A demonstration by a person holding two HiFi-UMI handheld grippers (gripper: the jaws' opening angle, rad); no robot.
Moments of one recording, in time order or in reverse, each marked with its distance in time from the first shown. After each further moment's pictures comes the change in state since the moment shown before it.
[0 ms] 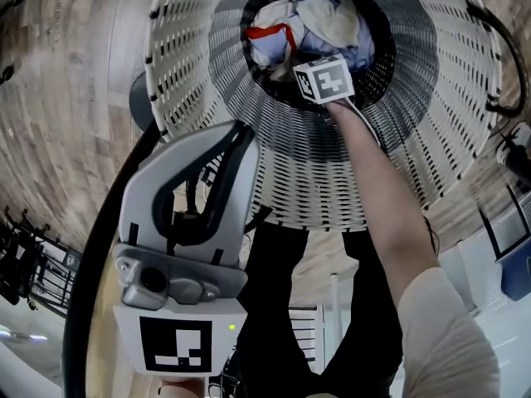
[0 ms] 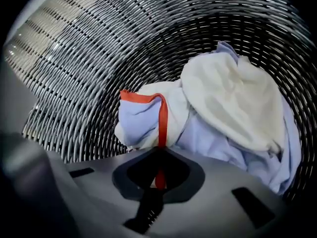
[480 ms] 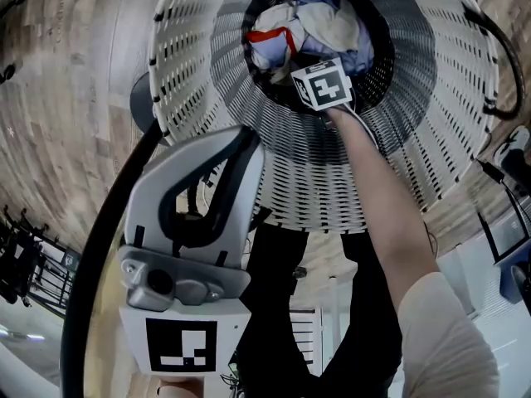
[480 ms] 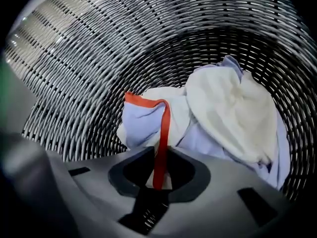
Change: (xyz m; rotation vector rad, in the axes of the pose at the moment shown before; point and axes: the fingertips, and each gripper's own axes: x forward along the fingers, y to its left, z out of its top) left arm 0.000 -0.003 0.003 0.030 0.000 -0.010; right arm -0.006 0.000 0.005 -0.060 -0.015 -0.045
